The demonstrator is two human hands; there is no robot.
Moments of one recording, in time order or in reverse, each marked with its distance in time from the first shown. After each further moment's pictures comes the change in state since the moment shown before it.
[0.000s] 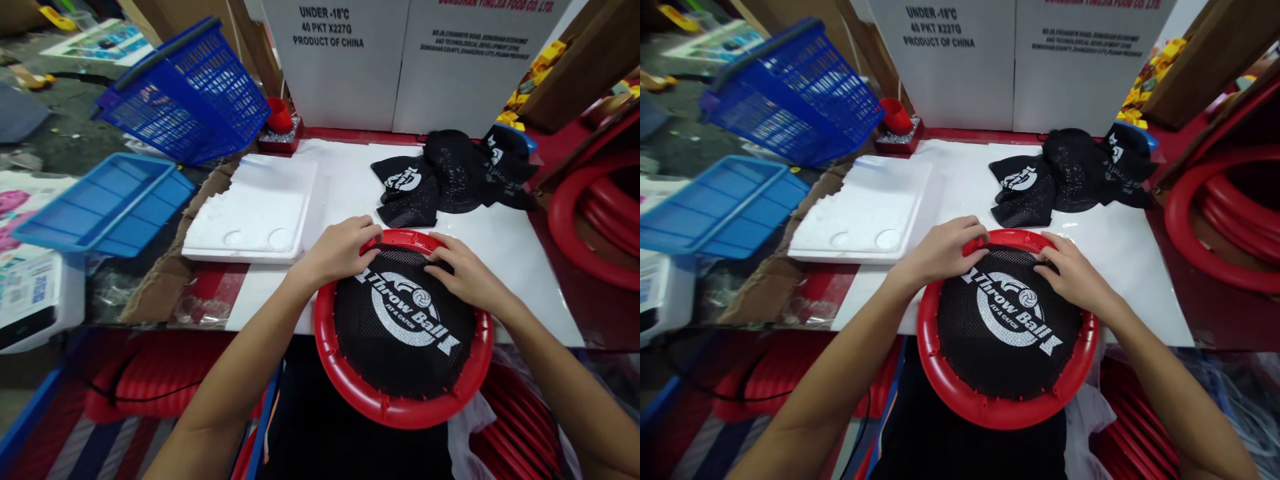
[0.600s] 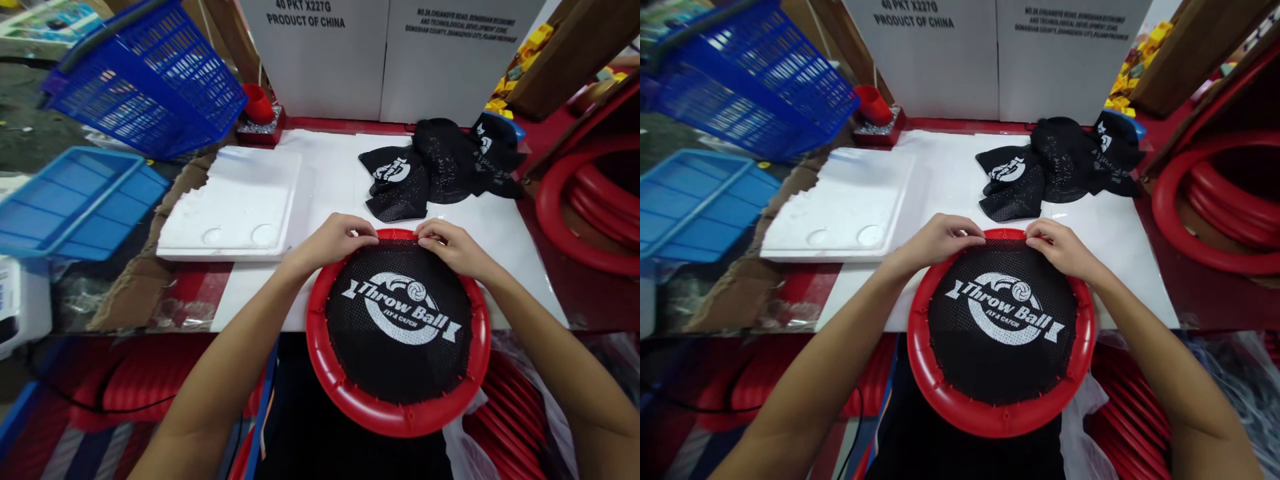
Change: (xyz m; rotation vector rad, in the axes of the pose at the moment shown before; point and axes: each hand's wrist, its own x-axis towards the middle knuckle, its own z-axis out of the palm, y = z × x) left_hand 0.012 -0.009 0.010 -0.574 -0.051 -0.201; right_hand 0.026 0.018 -0.010 0.368 0.003 0.064
